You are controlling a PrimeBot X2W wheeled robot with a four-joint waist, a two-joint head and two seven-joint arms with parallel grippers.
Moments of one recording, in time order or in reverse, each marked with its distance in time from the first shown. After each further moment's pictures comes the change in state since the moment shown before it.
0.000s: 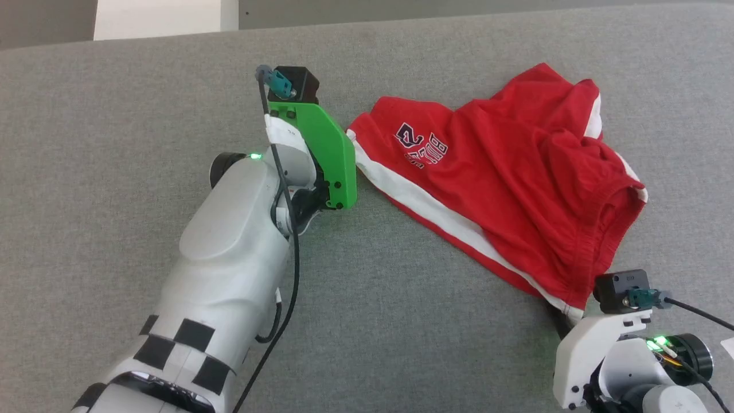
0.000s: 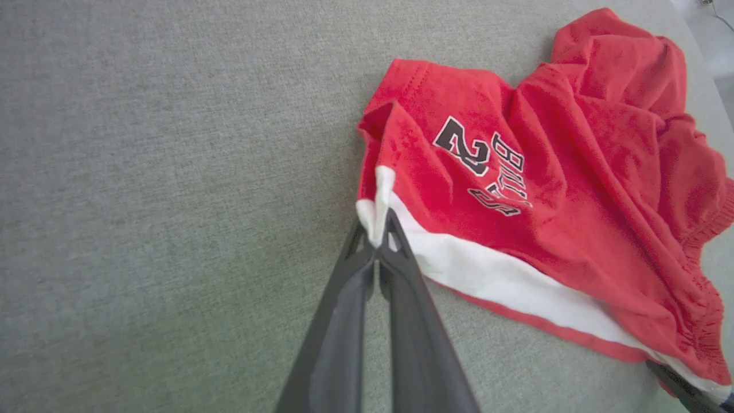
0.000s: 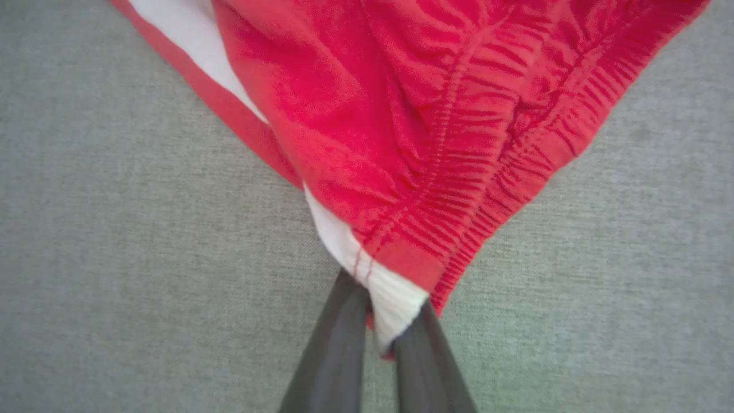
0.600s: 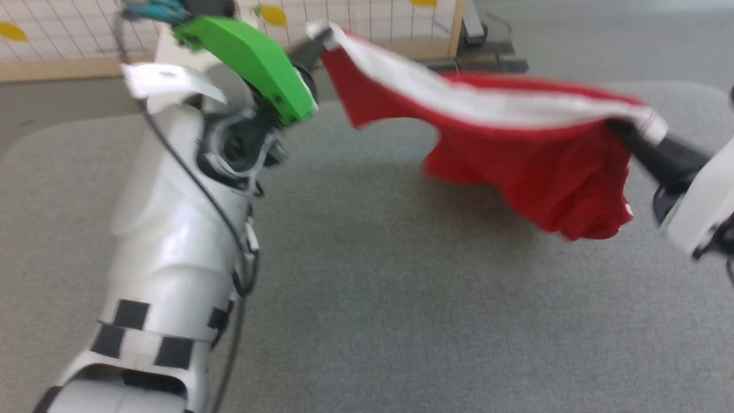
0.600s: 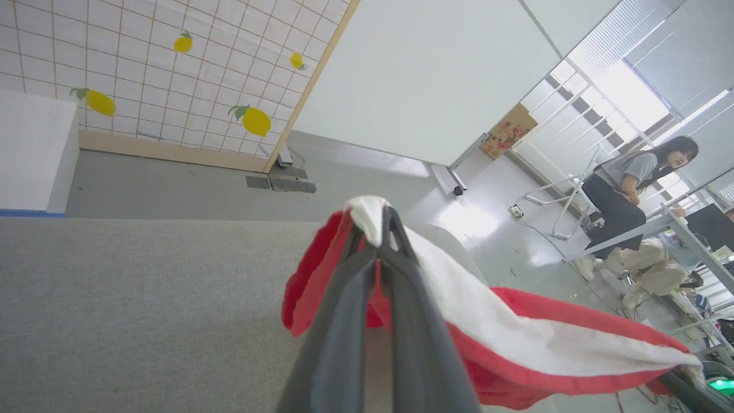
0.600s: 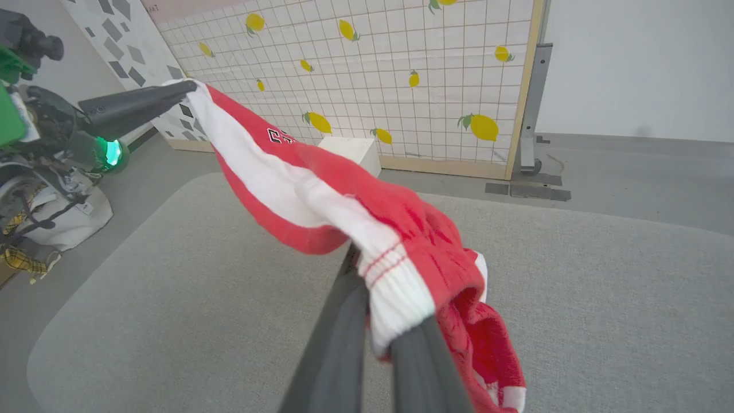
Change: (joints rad) left arm -0.028 0.026 0.226 -0.221 -0.250 -0.019 -0.105; right arm -0.435 -0.237 -0.077 -0.235 0.552 0.000 0.327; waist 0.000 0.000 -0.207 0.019
